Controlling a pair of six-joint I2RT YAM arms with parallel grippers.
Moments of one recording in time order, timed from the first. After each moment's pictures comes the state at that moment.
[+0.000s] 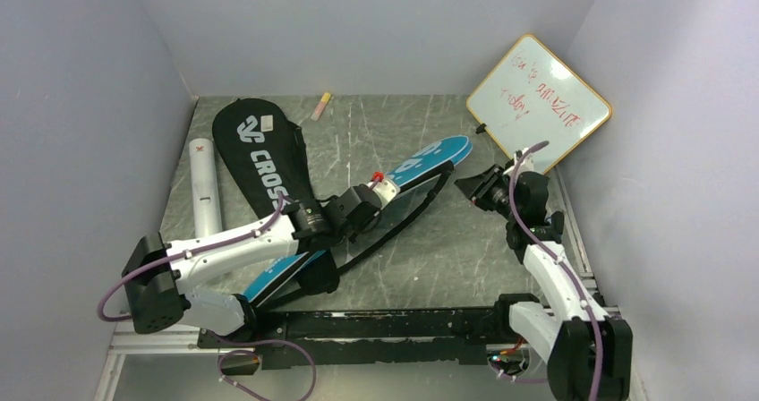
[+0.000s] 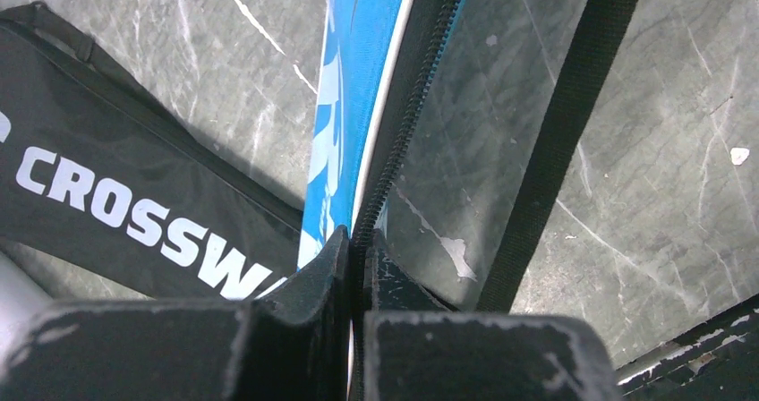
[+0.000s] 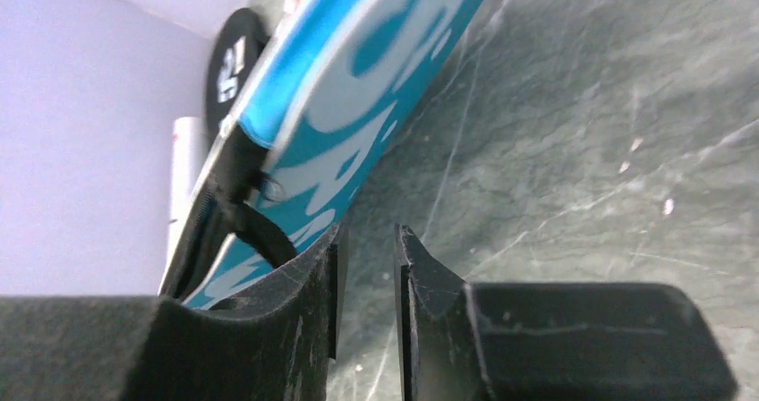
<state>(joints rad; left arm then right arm) -1.07 1.36 1.08 -0.58 -0.45 -0.09 0.04 0.93 0.50 0.07 -0.37 0.69</state>
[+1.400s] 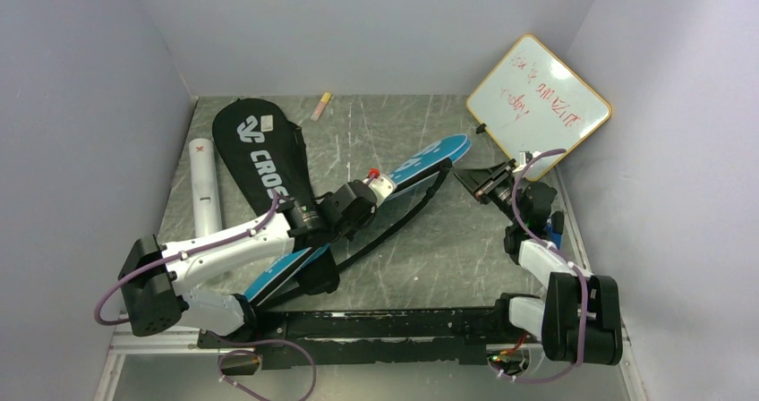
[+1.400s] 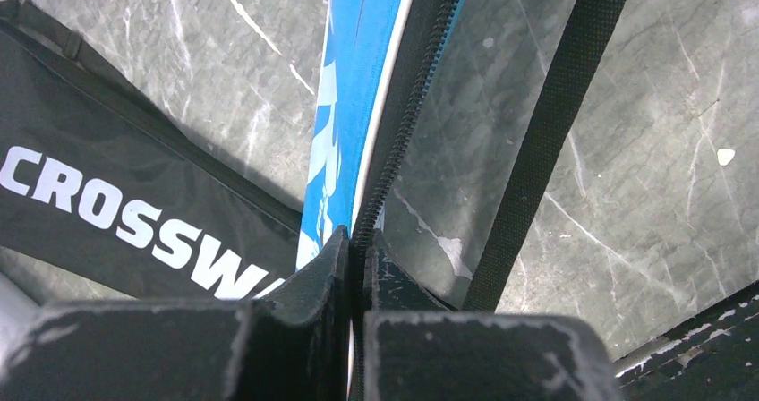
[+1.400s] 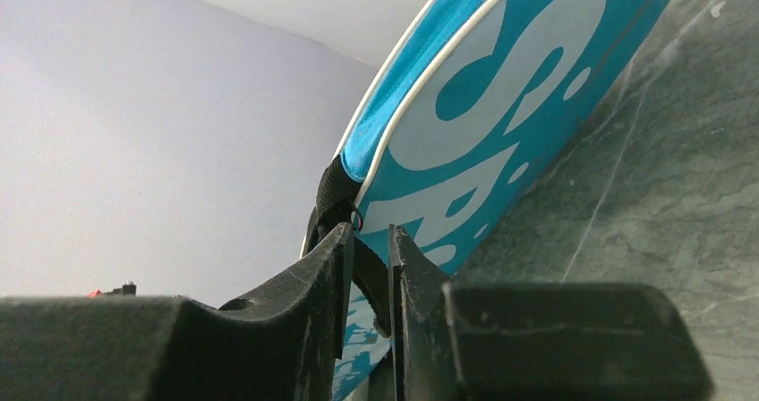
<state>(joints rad) -1.04 1.34 1.08 -0.58 -0.41 -0.09 -0.09 1.14 0.32 0.82 -0.68 1.14</state>
